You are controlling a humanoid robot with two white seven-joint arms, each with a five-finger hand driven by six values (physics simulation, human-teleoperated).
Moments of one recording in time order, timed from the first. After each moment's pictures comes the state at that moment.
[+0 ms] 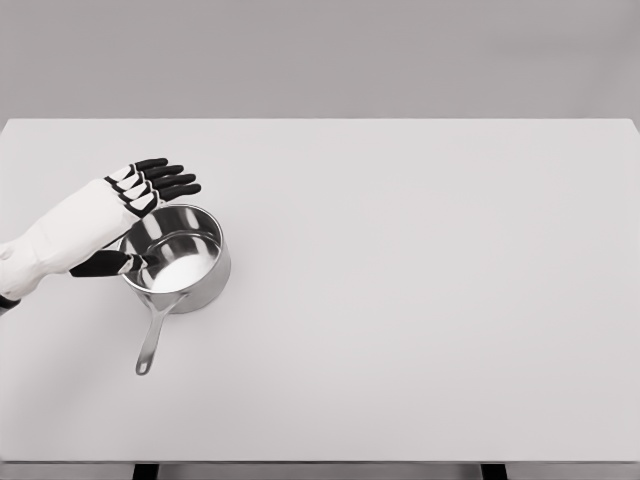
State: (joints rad) left arm -0.05 0.81 -0.16 -1.80 -0.39 -0.61 -0.09; right arm 0.06 0.00 -0.08 0.05 -0.27 -0.07 0.21
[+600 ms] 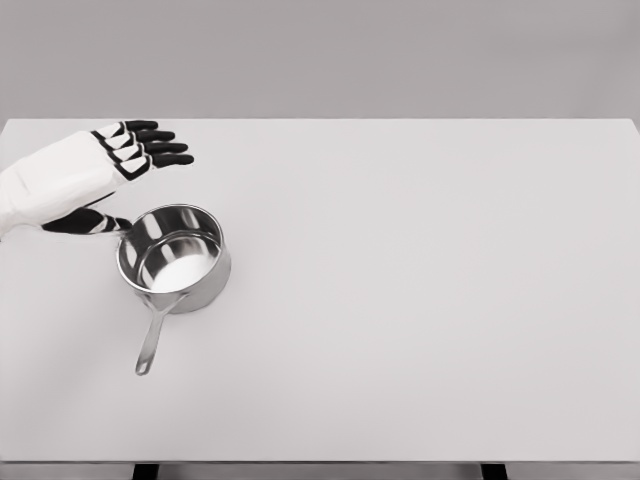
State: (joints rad) left arm -0.25 0.90 -0.16 -1.80 -0.33 -0.61 -0.33; right arm 0.06 0.00 -0.08 0.05 -0.27 -0.07 0.21
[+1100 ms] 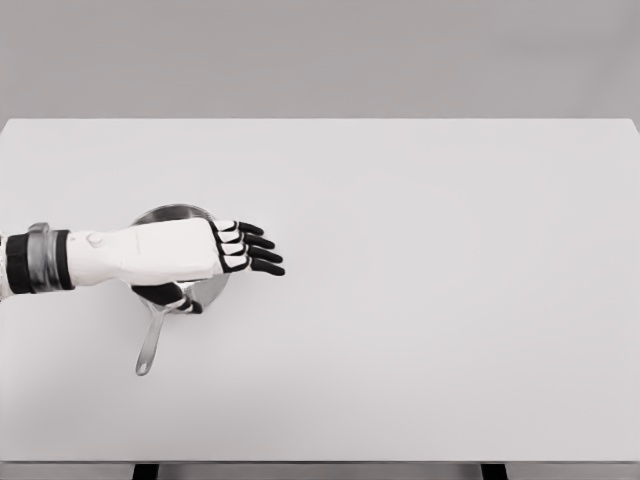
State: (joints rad) left arm -0.60 0.98 -0.82 -1.80 -0.17 -0.61 -0.36; right arm 0.06 0.00 -0.08 0.05 -0.27 -0.07 0.21
